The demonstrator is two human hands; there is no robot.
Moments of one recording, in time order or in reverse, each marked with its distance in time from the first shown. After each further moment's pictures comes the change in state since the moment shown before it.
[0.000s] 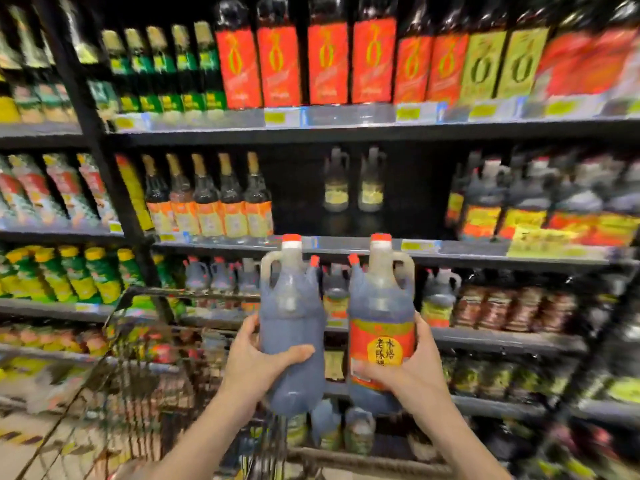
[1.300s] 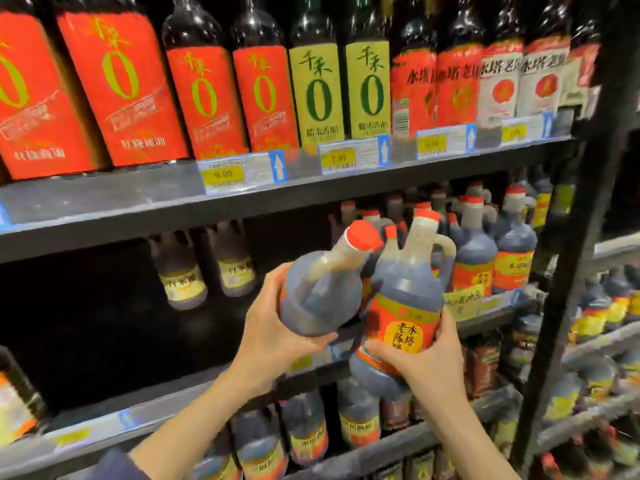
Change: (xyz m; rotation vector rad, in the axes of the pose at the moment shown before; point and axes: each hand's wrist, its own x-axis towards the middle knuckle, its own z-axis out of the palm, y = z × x) left_hand 0.256 0.102 0.292 0.165 -0.488 0.831; right_hand 0.251 0.002 -0.156 0.155 0.574 -0.163
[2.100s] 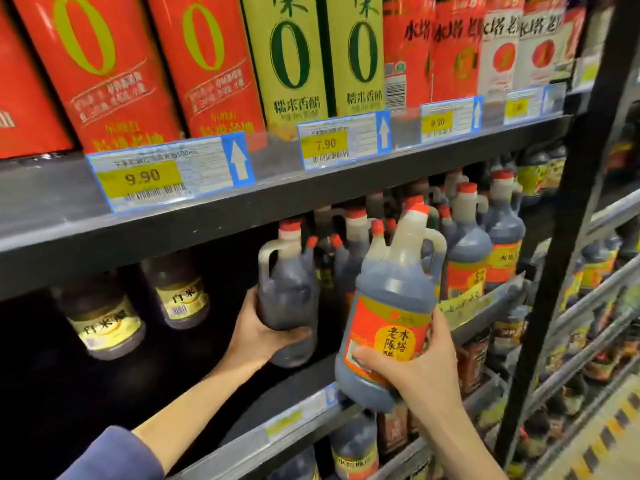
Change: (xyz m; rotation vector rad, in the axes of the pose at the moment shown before) left_hand 0.084 -0.138 0.051 -0.262 -0.106 -0.253; right_hand 0.045 0.030 0.033 -0.049 0.117 0.007
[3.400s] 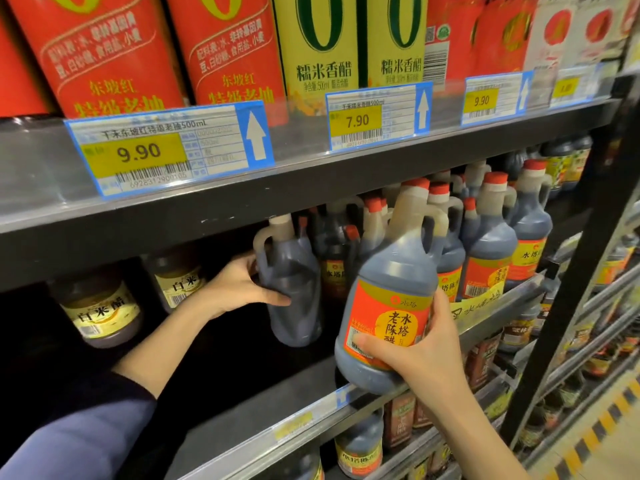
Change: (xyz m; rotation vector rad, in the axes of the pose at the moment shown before) left_hand 0.069 0.013 -0.054 0.132 -0.415 -0.148; right_hand 0.020 0.001 0.016 -0.082 -0.090 -0.075
